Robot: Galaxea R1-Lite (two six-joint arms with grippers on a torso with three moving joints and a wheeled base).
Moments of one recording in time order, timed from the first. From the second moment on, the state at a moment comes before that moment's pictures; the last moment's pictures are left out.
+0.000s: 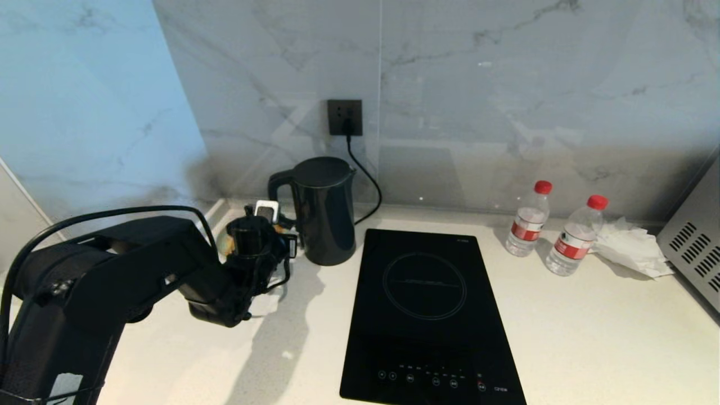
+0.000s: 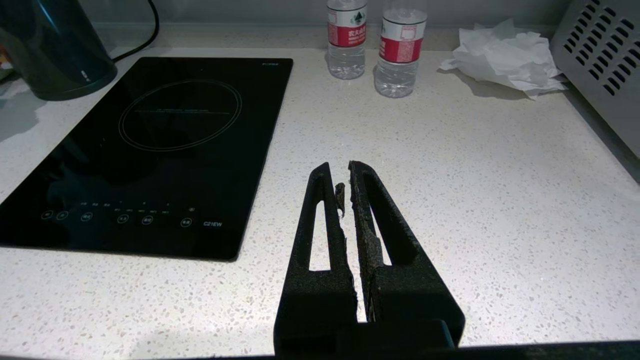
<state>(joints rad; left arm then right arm) -0.30 2.41 -1.11 -1.19 0.32 0.08 0.00 0.00 0.00 0.00 0.00 0.00</state>
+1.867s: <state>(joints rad) -0.21 2.26 -1.16 -0.63 0.04 0.24 0.00 0.00 0.00 0.00 0.00 -0.01</state>
